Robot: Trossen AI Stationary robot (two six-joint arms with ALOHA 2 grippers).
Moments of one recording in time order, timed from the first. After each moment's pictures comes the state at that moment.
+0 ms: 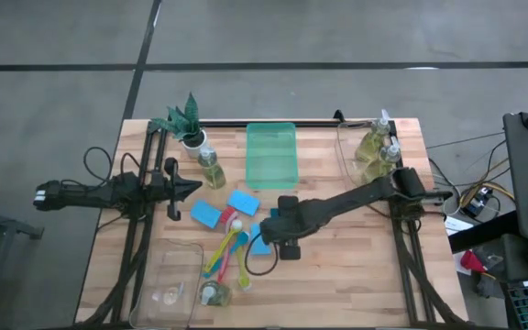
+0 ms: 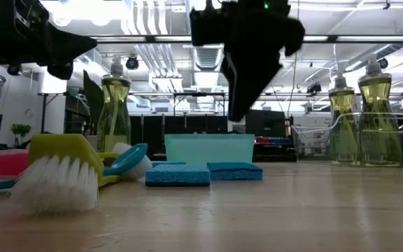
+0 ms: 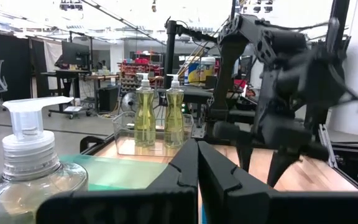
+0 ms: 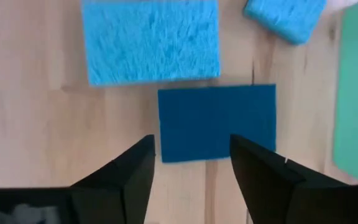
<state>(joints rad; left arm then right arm) -0.03 0.19 0.04 0.25 -0.18 -0.02 0.26 2.02 1.61 -0.94 0.19 0.24</state>
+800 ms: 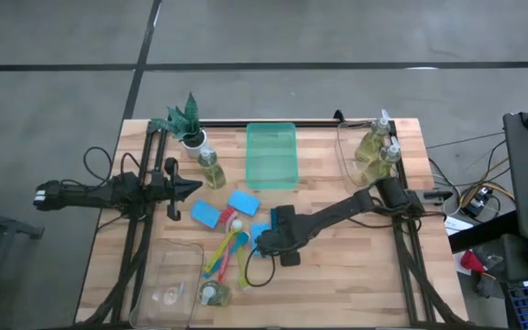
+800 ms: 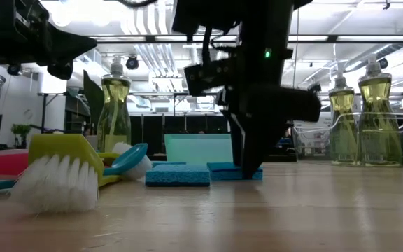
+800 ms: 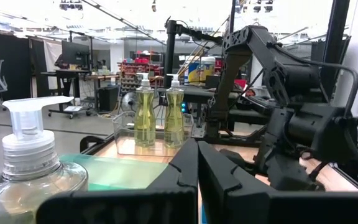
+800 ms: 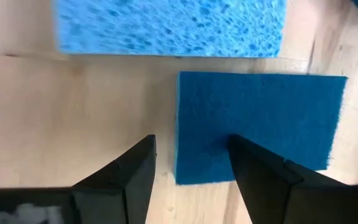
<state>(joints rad) -0.03 0.19 0.04 0.25 -0.18 -0.02 0.29 2.18 1.62 -0.92 0.26 0.21</state>
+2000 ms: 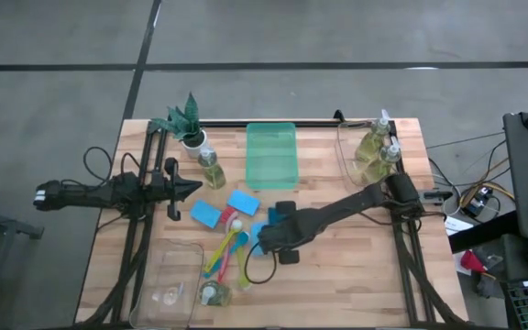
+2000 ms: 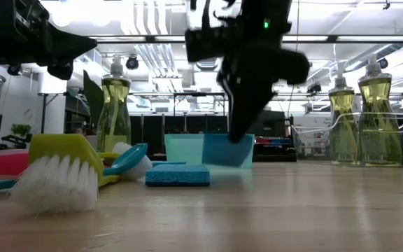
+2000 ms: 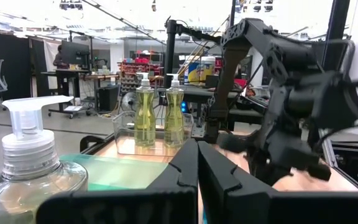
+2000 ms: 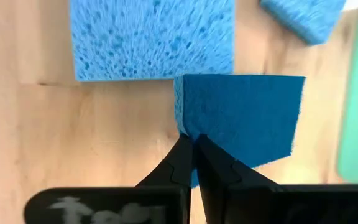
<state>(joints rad) -0.03 0.19 0.04 0.25 -0.18 -0.02 0.29 2.07 1.61 -0.91 0.26 0.23</state>
